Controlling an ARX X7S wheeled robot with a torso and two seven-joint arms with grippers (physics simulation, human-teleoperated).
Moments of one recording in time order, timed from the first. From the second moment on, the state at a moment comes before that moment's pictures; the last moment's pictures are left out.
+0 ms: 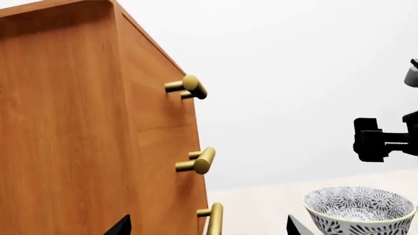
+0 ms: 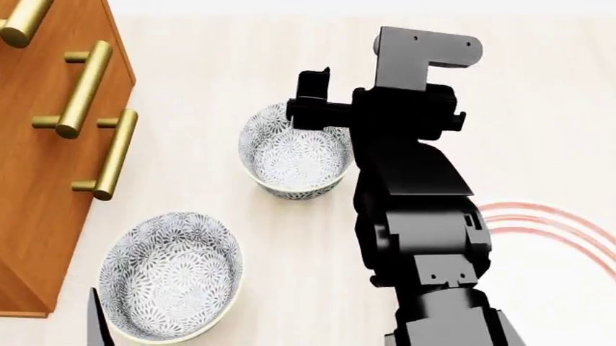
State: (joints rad) left arm 0.07 -0.23 0.24 0.14 0.13 0.47 -0.43; right arm 1.24 0.03 -0.32 0.96 0.48 0.29 0.12
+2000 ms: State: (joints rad) left arm 0.04 -0.27 0.31 0.13 0.08 0.40 -0.43; right arm 1.24 0.05 -0.64 1.11 0.95 0.33 0.21
